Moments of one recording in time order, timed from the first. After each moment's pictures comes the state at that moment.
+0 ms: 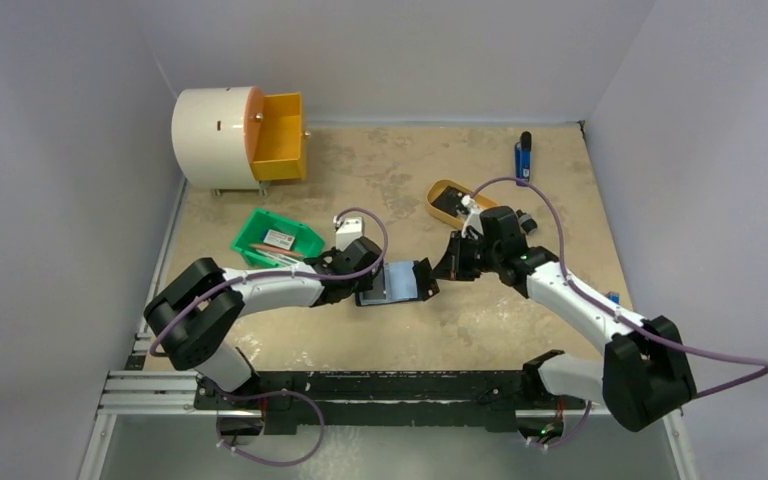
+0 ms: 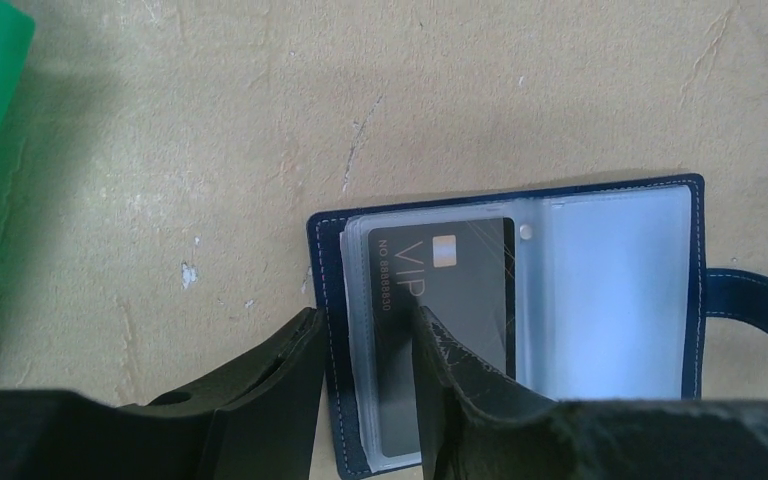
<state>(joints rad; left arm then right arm) -0.87 1.57 0.77 -0.15 -0.45 -0.80 0.42 1.23 0.69 -0.27 -0.45 0.51</state>
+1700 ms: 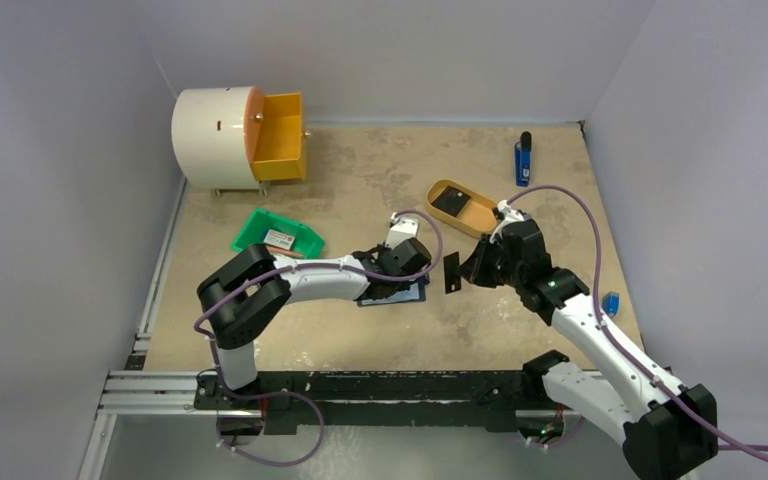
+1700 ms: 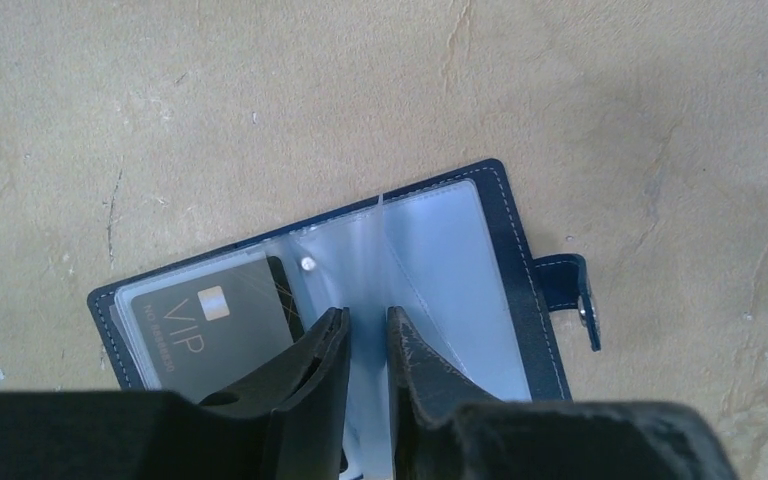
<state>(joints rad) -1.02 1.82 1.08 -0.21 -0.50 -0.65 0.42 0.90 0.63 -0.43 -0.12 0.60</state>
